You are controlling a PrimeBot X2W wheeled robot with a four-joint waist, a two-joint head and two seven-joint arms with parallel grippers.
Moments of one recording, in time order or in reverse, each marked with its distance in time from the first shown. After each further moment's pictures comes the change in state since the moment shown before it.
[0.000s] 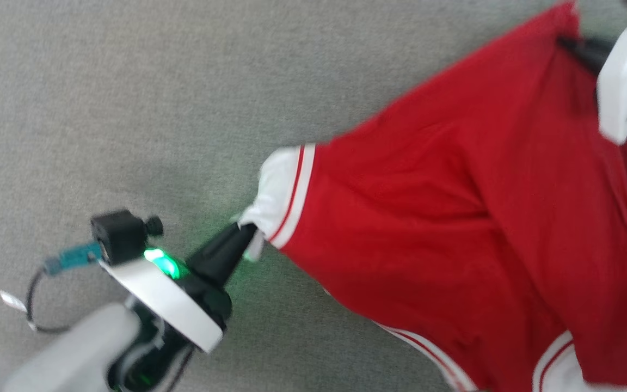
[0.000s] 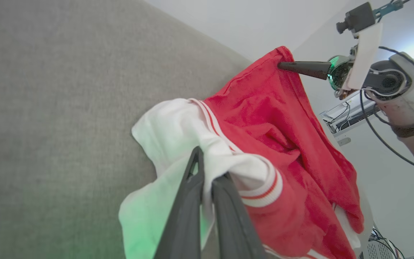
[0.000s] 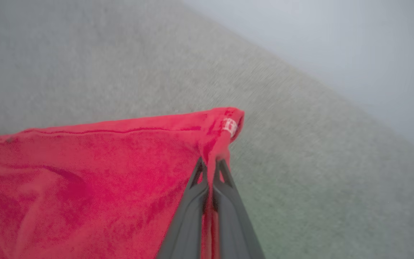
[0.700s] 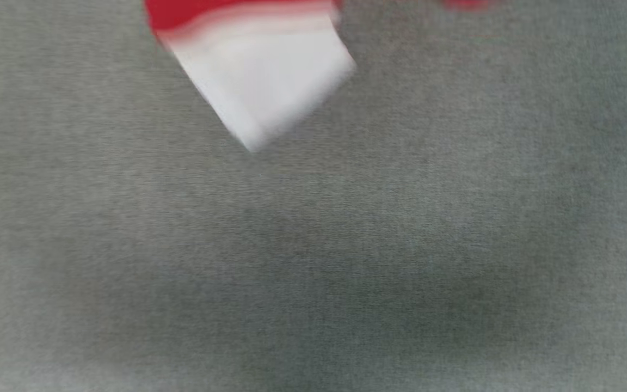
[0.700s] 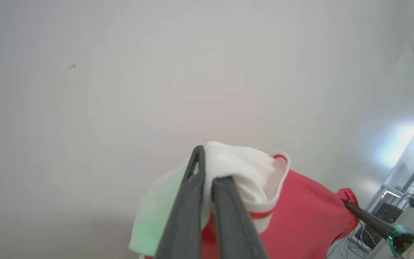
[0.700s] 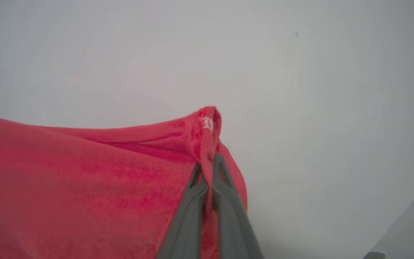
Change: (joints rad) left arm -0.946 -0.059 0.291 0.519 -0.154 0.002 0.135; right arm -0.538 0.218 -0.296 0.382 -0.137 0.005 -0.330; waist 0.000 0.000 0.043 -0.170
